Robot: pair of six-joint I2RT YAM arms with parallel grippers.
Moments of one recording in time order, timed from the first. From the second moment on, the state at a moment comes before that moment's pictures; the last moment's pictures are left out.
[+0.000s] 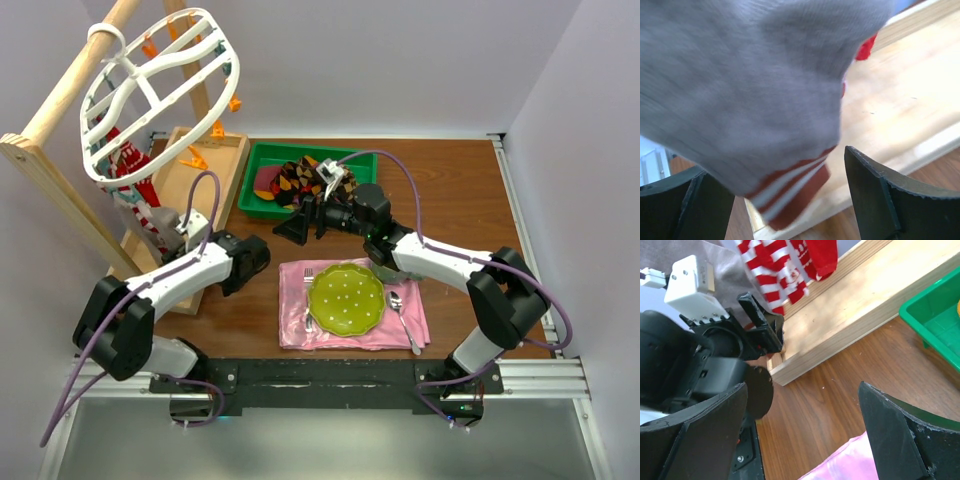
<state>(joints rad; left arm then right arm) -0.58 1.39 0.86 -1.31 -1.42 -1.66 0.72 1.62 1.00 0.56 -0.49 0.57</state>
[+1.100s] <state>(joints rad) -0.72 1.37 0.88 -1.33 -1.43 -1.62 0.72 1.61 1.00 0.52 -0.48 0.55</state>
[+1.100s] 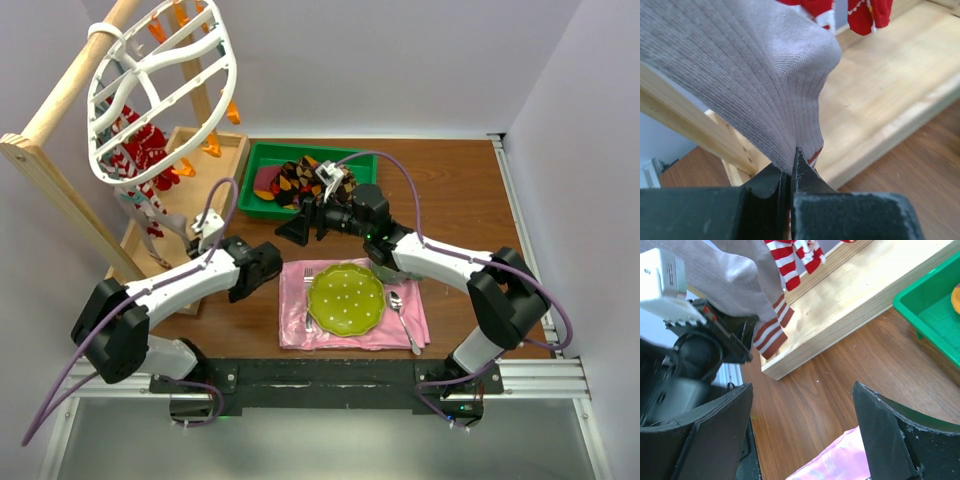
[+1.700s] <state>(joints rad) -0.89 1.40 1.08 -1.30 -1.44 -1.32 0.72 1.57 1.00 0.47 -0.46 0.51</state>
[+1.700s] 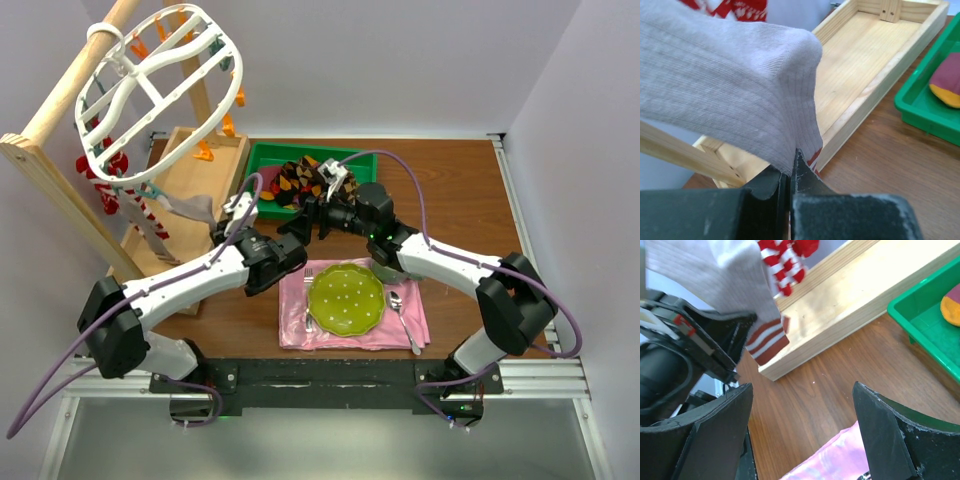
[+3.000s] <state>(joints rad) -0.89 1.29 1.08 -0.15 -0.74 -0.07 0.72 1.33 0.88 0.40 -0.24 0.36</state>
